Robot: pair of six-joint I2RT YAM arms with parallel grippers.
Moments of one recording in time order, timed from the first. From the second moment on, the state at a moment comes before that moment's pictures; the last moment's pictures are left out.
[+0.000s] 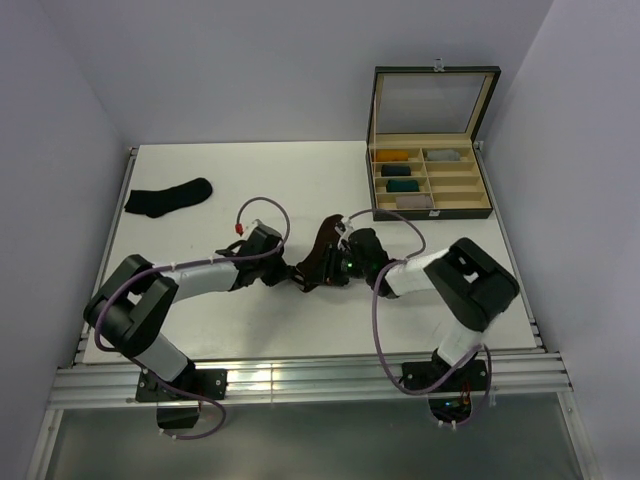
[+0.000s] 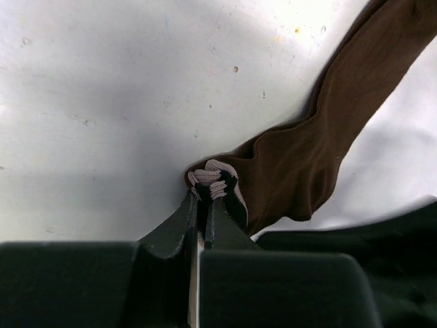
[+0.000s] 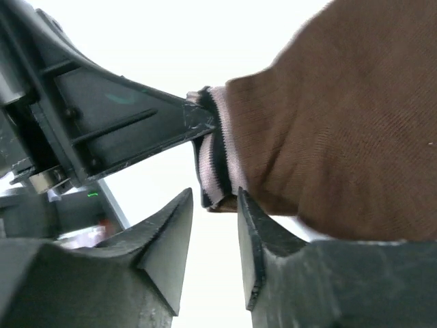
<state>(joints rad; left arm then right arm) -0.67 1.58 0.73 -0.04 -0.06 -1.16 0.63 1.74 0.58 0.60 -0.48 0.90</state>
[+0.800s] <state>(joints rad) -0.67 1.59 0.83 -0.23 -0.10 -1.05 1.16 1.67 0.69 0.41 0.35 0.09</state>
